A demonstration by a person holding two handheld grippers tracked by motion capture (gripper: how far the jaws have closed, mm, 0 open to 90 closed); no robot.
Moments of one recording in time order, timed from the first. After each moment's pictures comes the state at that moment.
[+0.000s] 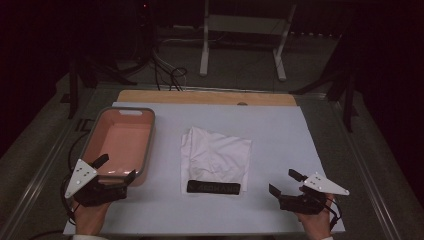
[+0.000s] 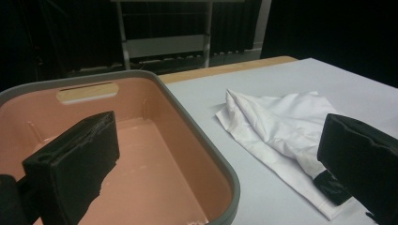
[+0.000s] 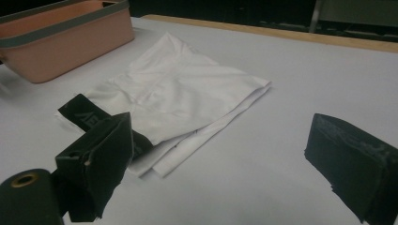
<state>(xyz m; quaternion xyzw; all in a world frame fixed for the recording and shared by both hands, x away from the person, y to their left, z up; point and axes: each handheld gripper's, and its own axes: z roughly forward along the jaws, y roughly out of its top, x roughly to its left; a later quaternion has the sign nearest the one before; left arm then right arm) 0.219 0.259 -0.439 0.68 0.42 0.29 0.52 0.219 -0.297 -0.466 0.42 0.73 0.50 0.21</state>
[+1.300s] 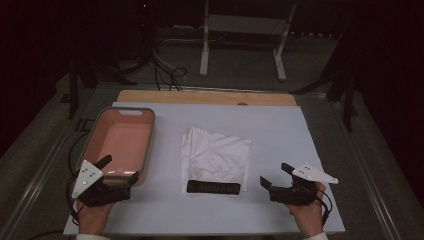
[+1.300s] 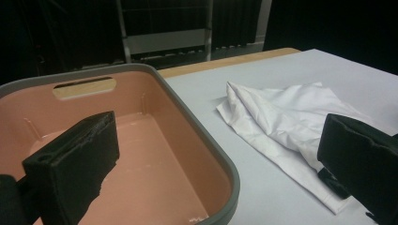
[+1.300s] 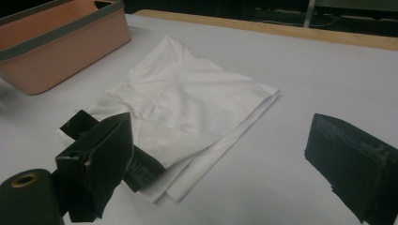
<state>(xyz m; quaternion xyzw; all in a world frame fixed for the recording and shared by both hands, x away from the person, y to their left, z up) 0.221 0.252 -0.446 0.69 0.42 0.30 0.51 0.233 -0.267 -0.444 0.44 0.73 0.47 0.20</state>
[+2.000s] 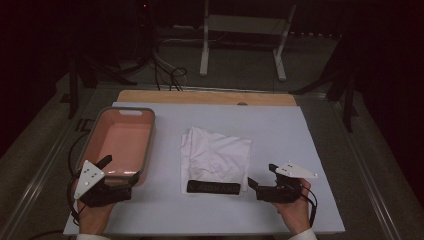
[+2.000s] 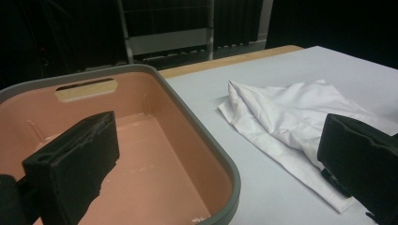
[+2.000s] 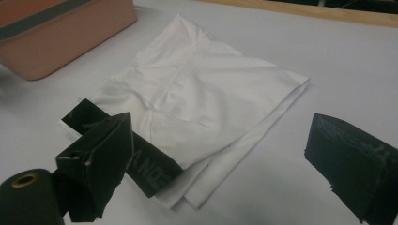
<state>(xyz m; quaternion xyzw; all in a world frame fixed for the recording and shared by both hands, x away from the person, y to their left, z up) 0.220 0.250 -0.446 0.70 0.42 0.31 0.50 0.244 -0.237 -0.457 0.44 0.75 0.45 0.18</state>
